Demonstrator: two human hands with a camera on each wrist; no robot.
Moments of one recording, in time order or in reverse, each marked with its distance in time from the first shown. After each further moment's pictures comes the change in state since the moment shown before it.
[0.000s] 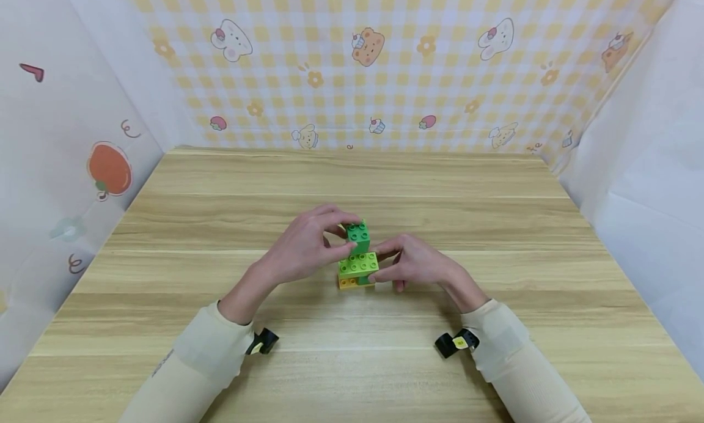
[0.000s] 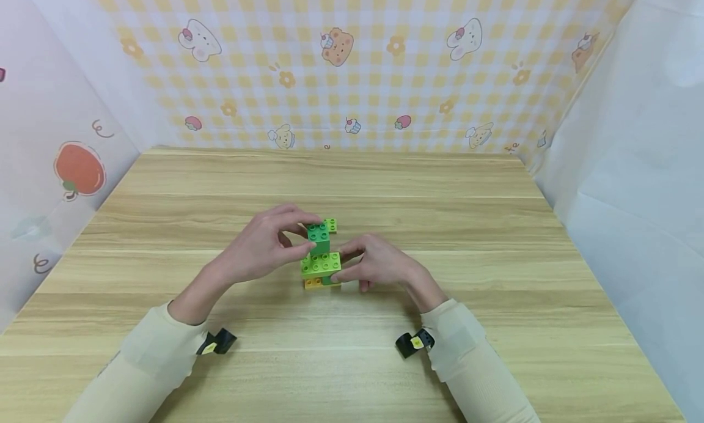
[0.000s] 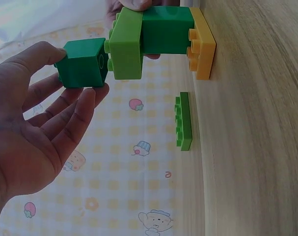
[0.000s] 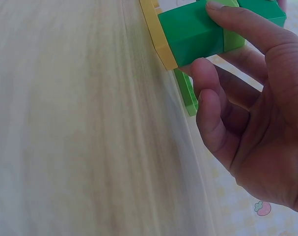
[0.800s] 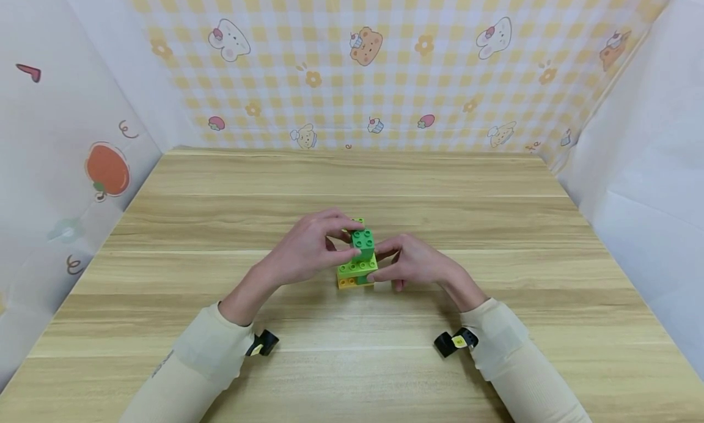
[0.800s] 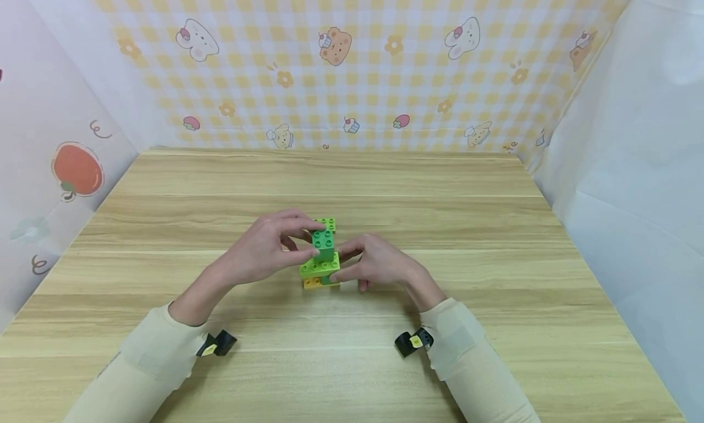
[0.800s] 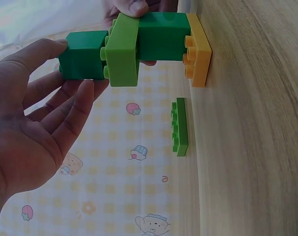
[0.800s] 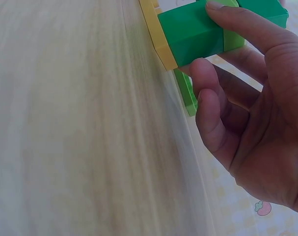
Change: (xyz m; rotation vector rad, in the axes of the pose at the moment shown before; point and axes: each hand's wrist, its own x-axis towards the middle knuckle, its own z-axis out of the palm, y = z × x) left_hand 0.001 0.003 0.003 -0.035 -0.074 0.017; right_hand -0.001 -0.001 0.000 -0.019 0.018 0.024
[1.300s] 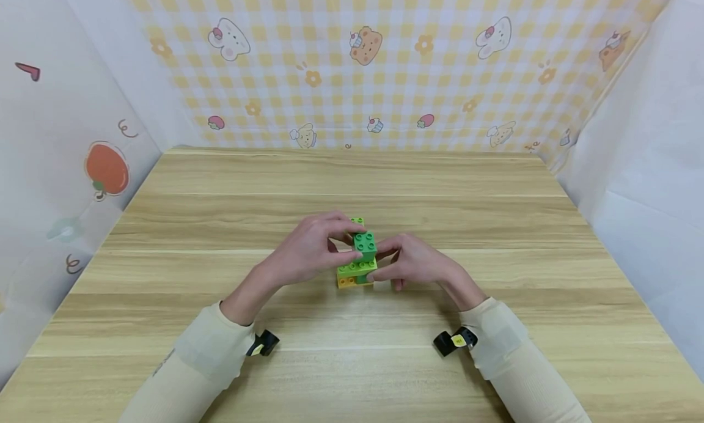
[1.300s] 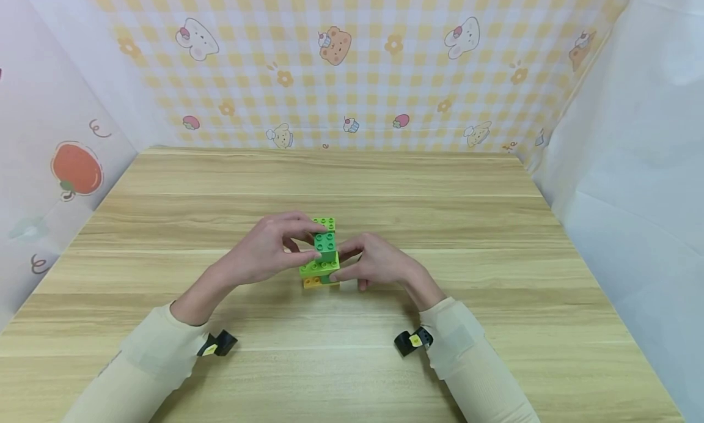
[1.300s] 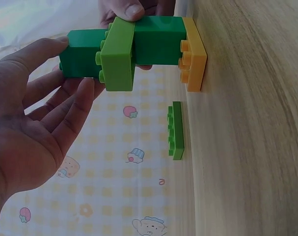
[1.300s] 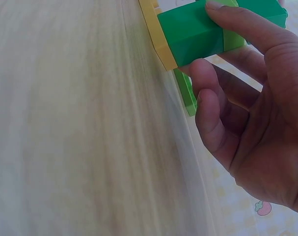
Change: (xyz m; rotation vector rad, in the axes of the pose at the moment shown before) left_hand 0.001 0.000 0.002 -0.013 -0.024 0.002; right_hand 0.001 0.001 0.000 -0.004 0.002 -0.019
